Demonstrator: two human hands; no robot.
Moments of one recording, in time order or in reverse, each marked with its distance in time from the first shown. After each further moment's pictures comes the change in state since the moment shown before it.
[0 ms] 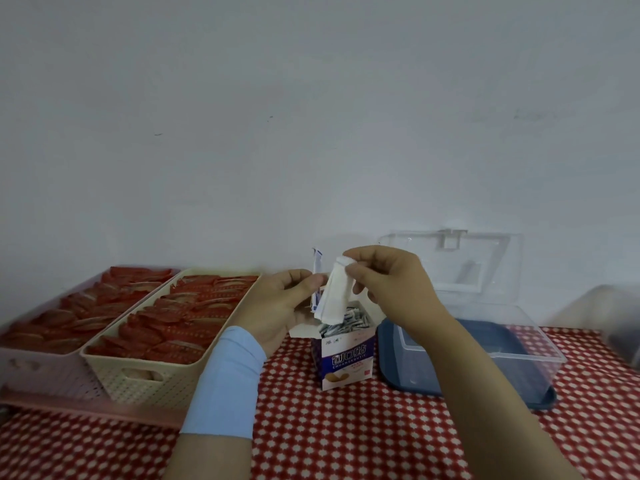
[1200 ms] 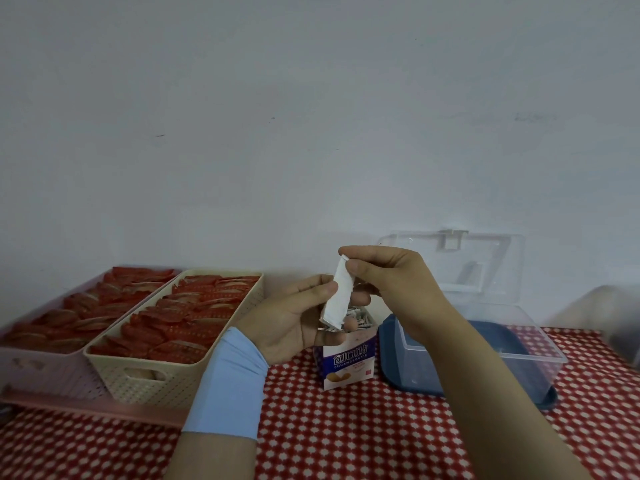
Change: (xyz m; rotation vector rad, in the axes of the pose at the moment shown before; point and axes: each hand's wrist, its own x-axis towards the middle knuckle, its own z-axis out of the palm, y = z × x) left_hand -0.020 0.014 0.013 -0.141 -0.372 -0.160; right_hand -0.003 -0.012 0.000 0.261 -0.045 0.102
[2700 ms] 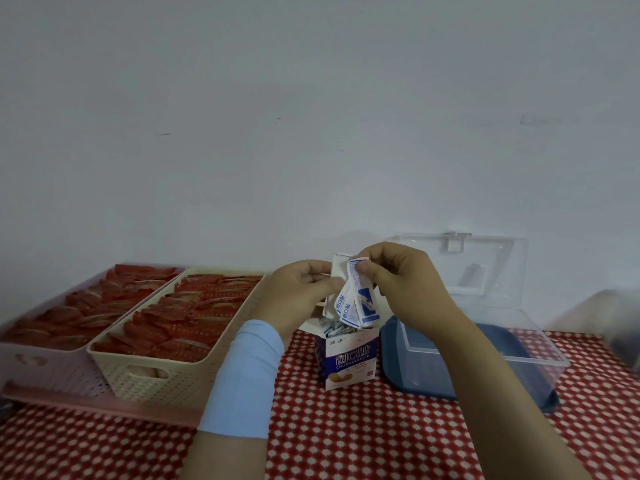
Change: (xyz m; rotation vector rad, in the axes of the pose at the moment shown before) left_hand 0.017 0.001 -0.001 0.399 0.481 0.174; right_hand 0.002 0.001 -0.007 -0.396 0.042 -0.165
